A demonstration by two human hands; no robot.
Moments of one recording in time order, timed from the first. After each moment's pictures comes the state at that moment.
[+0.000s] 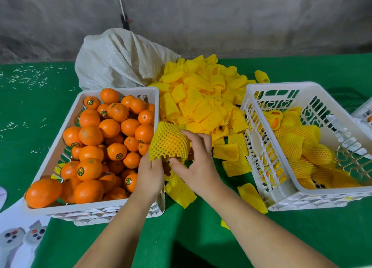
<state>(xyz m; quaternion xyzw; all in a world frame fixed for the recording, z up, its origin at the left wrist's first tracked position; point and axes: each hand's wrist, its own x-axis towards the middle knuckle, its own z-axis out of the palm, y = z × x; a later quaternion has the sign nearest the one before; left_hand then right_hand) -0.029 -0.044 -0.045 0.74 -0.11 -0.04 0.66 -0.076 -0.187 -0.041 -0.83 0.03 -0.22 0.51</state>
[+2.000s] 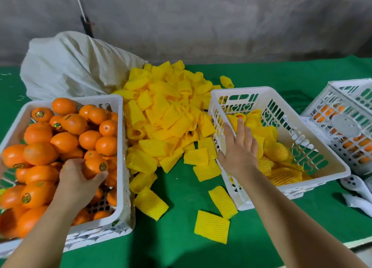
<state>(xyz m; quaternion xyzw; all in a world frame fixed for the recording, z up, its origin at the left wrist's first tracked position) 0.044 0.031 -0.073 0.92 -0.05 -0.04 0.38 -0.099 -0.389 -0.069 -0.96 0.27 -0.07 0.00</state>
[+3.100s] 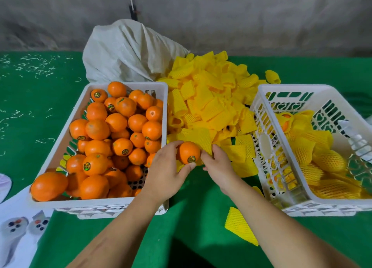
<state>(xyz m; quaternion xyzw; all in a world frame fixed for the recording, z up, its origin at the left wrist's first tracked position) -0.015 -0.043 -0.067 0.89 -0.27 0.00 0.36 -0.055 -0.223 -0.076 -0.77 0.22 -0.02 0.60</state>
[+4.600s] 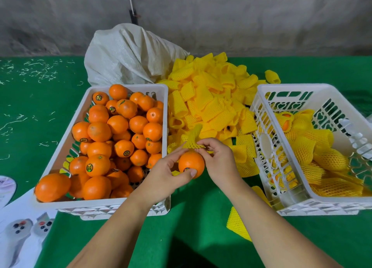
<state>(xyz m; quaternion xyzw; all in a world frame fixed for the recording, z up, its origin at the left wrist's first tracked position) -0.023 -0.028 -0.044 0.76 -0.24 -0.22 0.57 -0.056 -0.217 -0.057 -0.82 0.12 -0.18 0.53</state>
